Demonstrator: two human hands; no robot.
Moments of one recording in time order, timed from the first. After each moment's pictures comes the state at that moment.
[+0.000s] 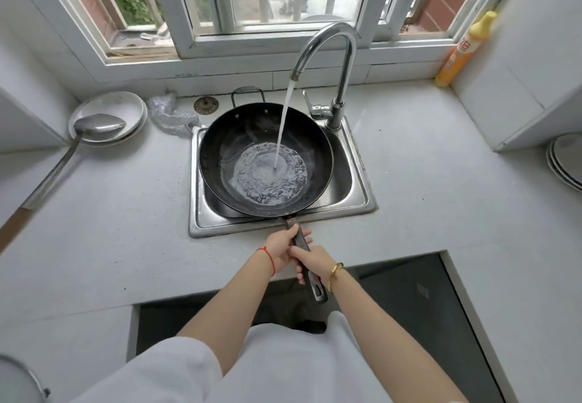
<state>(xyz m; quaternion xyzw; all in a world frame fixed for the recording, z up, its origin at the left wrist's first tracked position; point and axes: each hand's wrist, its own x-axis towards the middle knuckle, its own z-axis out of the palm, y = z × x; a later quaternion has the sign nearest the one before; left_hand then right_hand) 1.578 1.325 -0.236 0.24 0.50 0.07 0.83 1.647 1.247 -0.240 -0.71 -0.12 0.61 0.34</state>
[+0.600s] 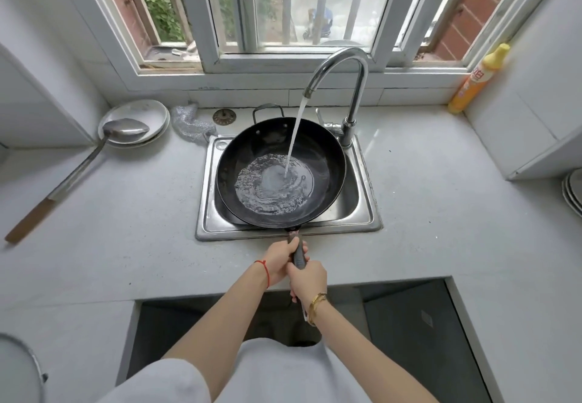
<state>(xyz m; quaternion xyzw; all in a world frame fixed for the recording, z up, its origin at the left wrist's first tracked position) 1.566 1.317 -0.227 0.26 0.47 0.13 0.84 1.612 1.238 -0.230 -0.80 -0.14 0.45 0.37</state>
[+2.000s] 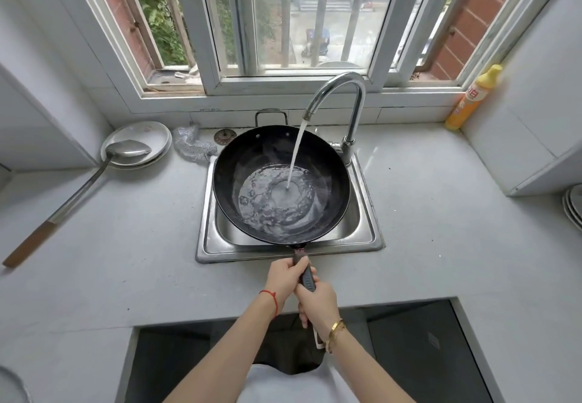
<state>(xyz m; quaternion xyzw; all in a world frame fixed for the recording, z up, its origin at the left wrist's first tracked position) 1.572 1.309 -0.216 0.37 0.51 0.18 0.76 1.624 1.233 -0.200 -0.76 -0.14 0.50 0.40</state>
